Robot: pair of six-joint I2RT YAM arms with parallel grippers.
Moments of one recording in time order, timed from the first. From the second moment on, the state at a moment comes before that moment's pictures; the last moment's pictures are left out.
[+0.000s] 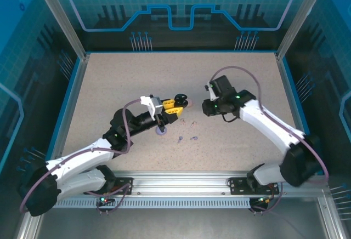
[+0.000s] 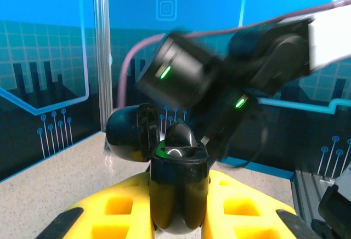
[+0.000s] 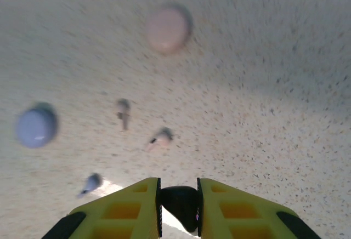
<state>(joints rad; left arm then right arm) -0.72 1.04 0.53 0.69 0.37 -0.12 0.52 1.33 1.11 -0.74 -0.05 0.32</state>
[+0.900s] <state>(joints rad) -0.73 1.24 0.57 0.87 0.41 -0.20 0.82 1.00 1.17 -0.51 -0.12 0.34</state>
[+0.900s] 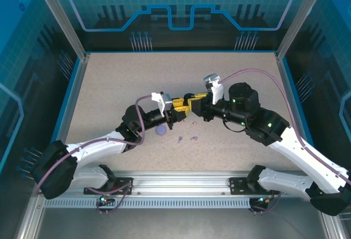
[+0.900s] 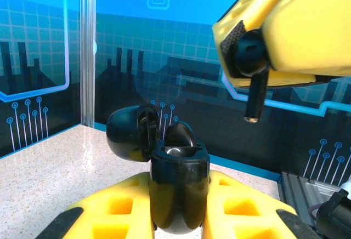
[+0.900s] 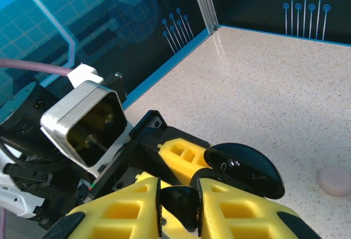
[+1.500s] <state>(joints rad) -0.73 1.24 0.57 0.88 0.41 -0.20 0.83 1.06 1.19 -0.49 -0.03 0.30</state>
